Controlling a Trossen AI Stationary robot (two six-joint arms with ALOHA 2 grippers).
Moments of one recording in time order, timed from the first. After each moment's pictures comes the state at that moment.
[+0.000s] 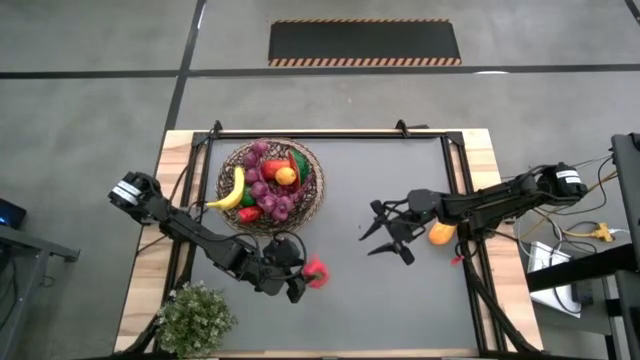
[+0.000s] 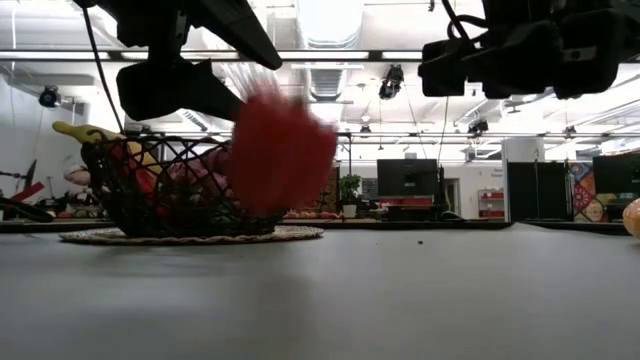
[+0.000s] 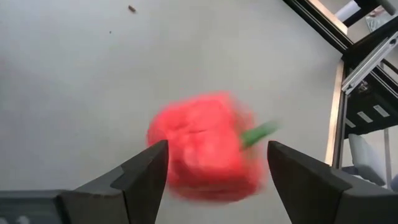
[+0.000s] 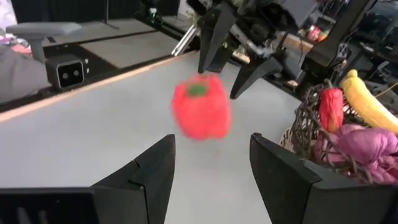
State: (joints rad) left arm -0.52 1.56 0.97 -0.13 -0.48 -1.04; right arm 0.03 1.24 0.42 0.57 -0.47 -0.44
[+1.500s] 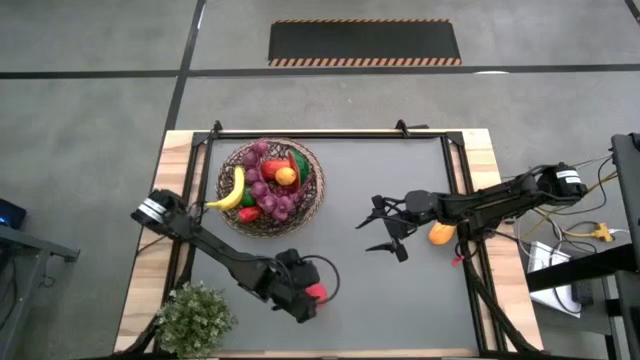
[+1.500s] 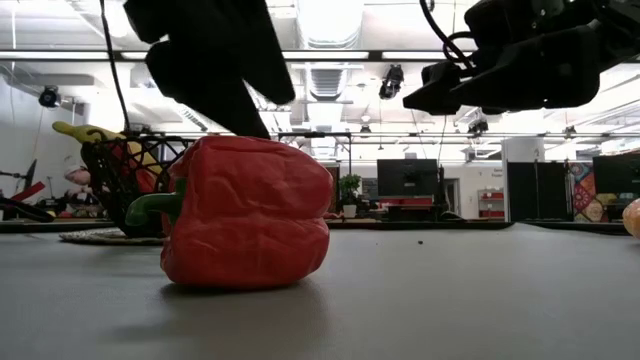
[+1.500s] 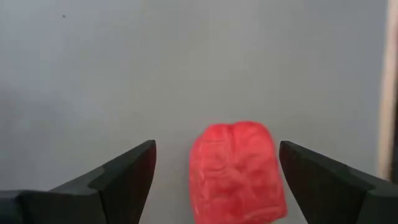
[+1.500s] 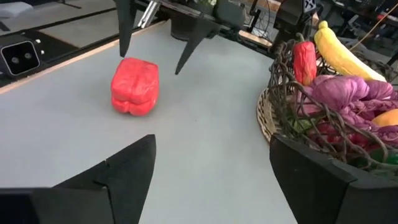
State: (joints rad) left arm -0.54 1.83 1.33 -0.51 -0.39 -0.82; right arm 0.03 1.24 0.41 0.50 -0.31 -0.36
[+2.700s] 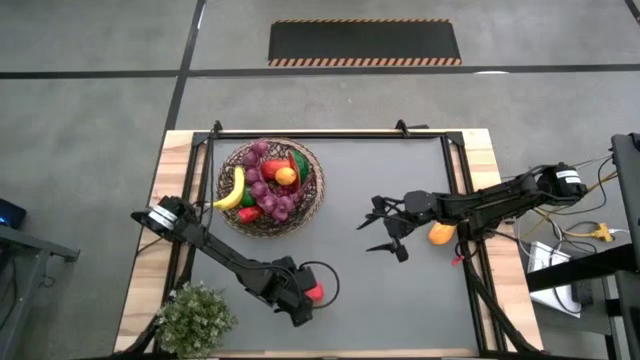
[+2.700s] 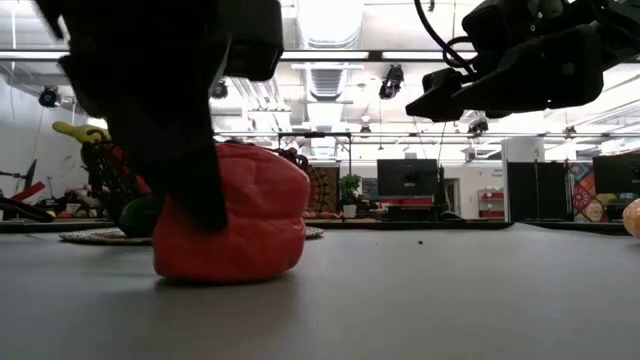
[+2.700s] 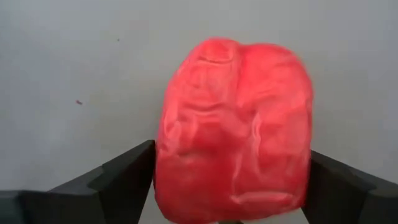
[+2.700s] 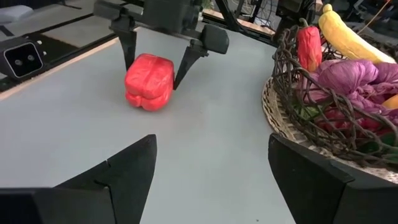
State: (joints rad) left arm -0.55 1.92 1.29 -0.53 -0.25 -0.92; right arm 0.03 1.24 0.41 0.48 -0.31 -0.31
